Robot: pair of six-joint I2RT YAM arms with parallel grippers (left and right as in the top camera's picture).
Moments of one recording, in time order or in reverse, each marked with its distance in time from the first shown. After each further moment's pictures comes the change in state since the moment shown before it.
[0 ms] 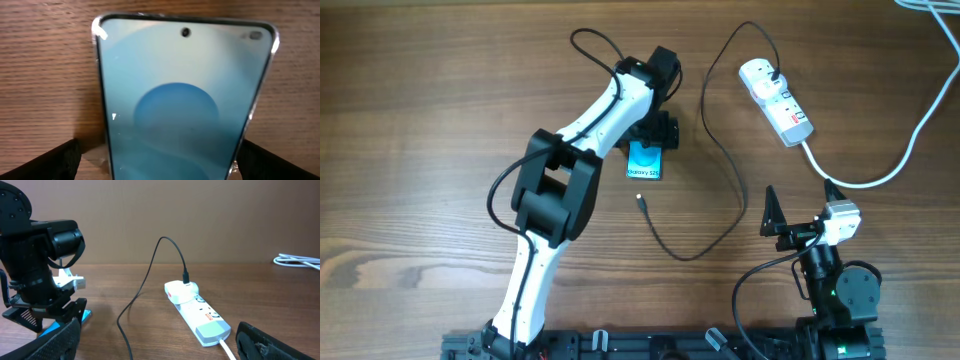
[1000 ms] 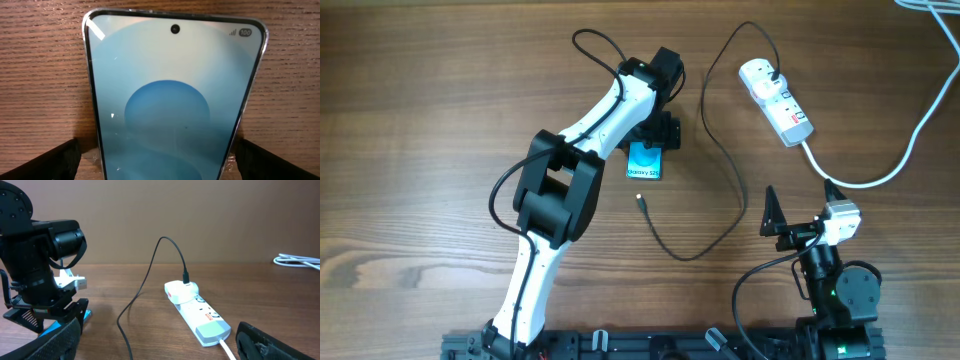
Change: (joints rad) left arm -0.016 0.000 0.000 0.003 -0.001 -0.014; right arm 0.000 0.000 0.000 0.000 0.000 0.000
